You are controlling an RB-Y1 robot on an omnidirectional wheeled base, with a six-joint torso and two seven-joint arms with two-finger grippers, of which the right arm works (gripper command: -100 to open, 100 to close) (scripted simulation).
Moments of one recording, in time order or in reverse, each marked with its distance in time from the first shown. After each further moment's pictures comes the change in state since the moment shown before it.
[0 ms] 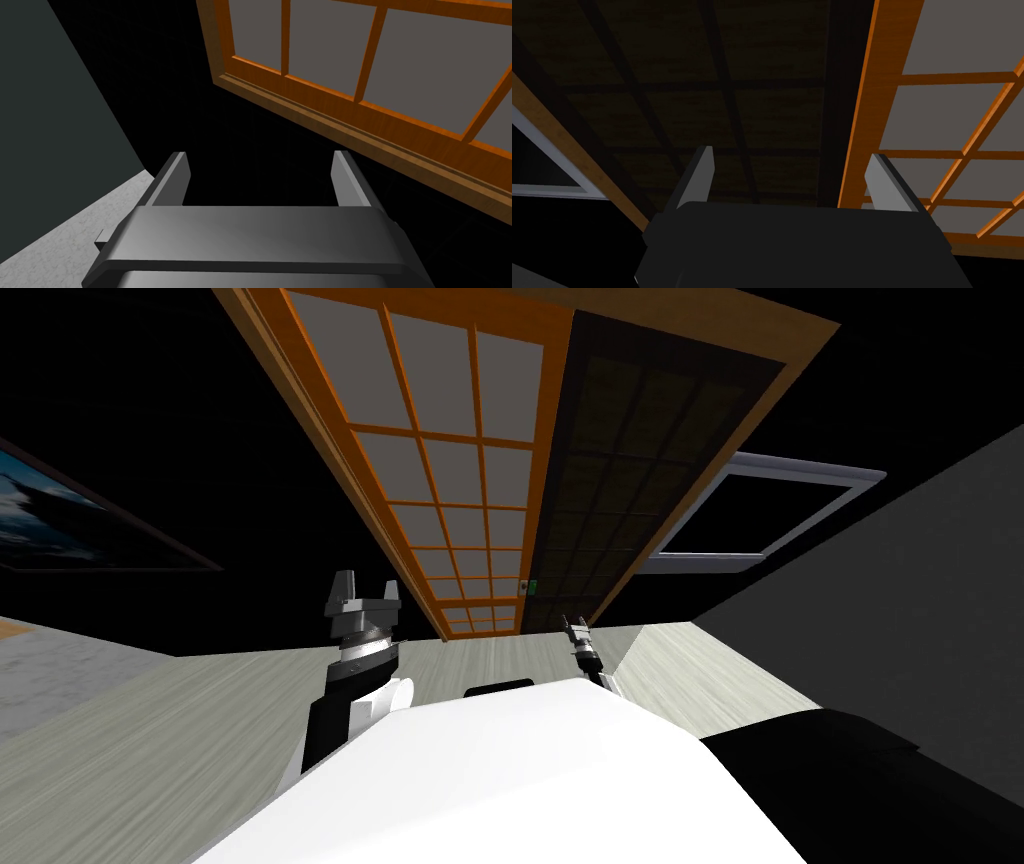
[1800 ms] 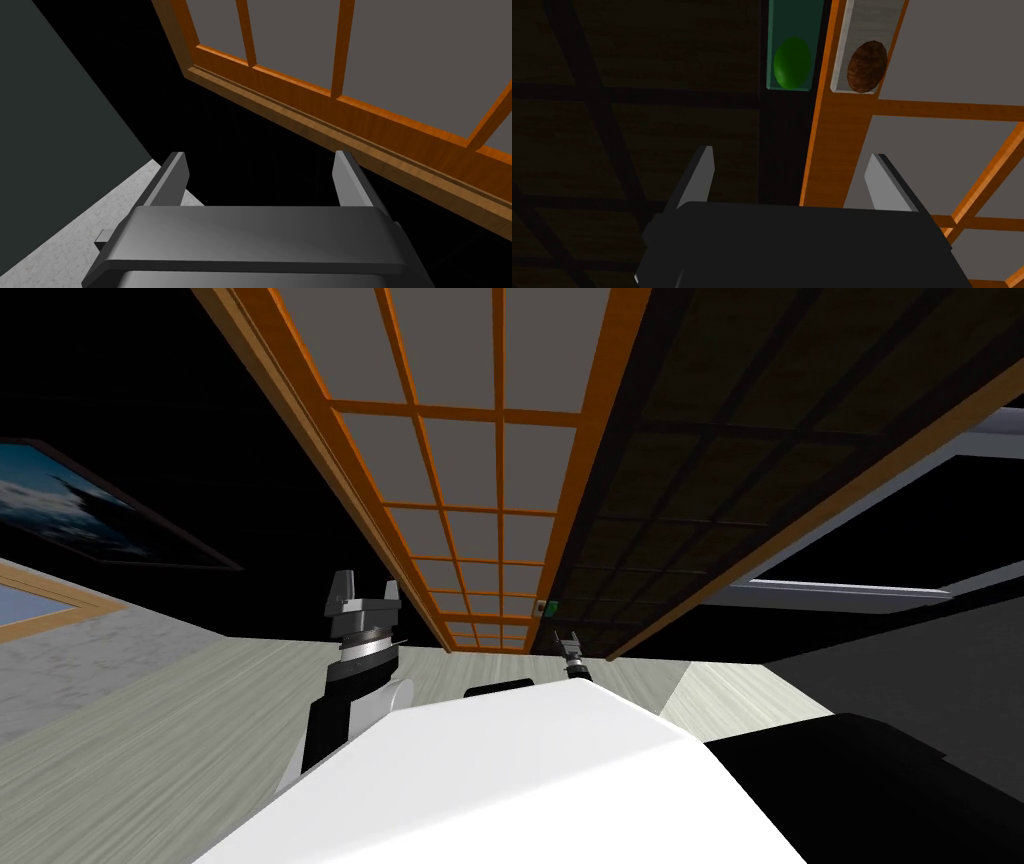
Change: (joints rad) arm -0.086 0.082 -0.136 0.332 0.129 -0.127 0.226
